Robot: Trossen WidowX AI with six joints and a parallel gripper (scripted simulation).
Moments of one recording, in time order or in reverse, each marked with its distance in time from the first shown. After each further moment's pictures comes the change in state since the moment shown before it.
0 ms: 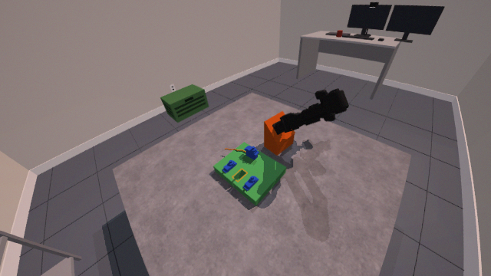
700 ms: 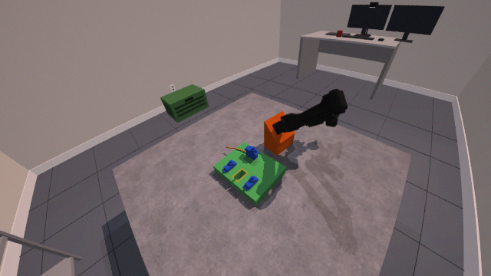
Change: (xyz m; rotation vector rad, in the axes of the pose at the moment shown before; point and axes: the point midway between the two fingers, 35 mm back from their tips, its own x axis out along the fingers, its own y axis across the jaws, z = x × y) arm 0.002 0.040 -0.018 0.141 0.043 0.126
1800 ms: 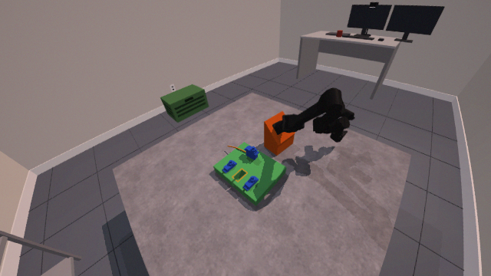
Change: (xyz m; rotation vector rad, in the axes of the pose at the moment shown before) arm -0.013 0.096 -0.074 0.345 0.210 0.289
